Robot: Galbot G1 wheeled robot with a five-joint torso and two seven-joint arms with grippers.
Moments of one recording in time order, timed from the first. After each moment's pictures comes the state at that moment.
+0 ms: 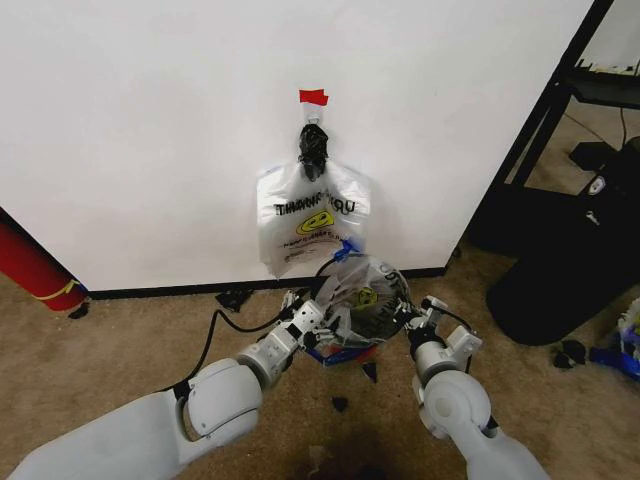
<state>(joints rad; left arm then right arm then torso) 0.71 -0.74 0.46 -2.15 -0.45 0.53 -0.40 -1.23 1.19 0.22 1.95 0.94 -0.10 0.46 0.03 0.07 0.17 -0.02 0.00</state>
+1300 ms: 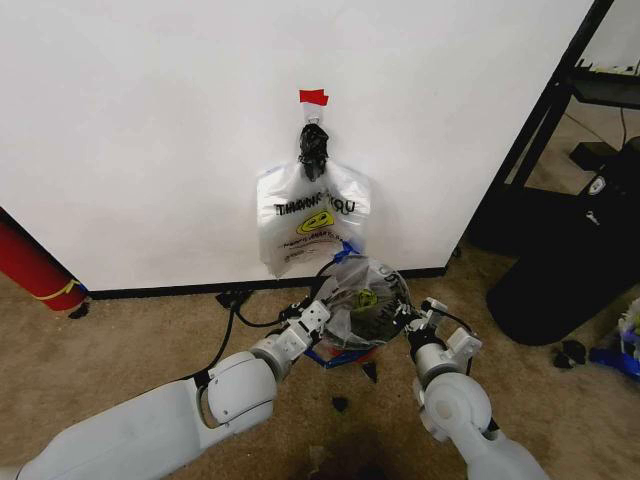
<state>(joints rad) 0.63 -0.78 0.54 -2.09 -0.46 0.58 -0.42 -1.24 1.19 0.22 1.95 0.93 -0.10 0.46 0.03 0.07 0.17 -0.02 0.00</state>
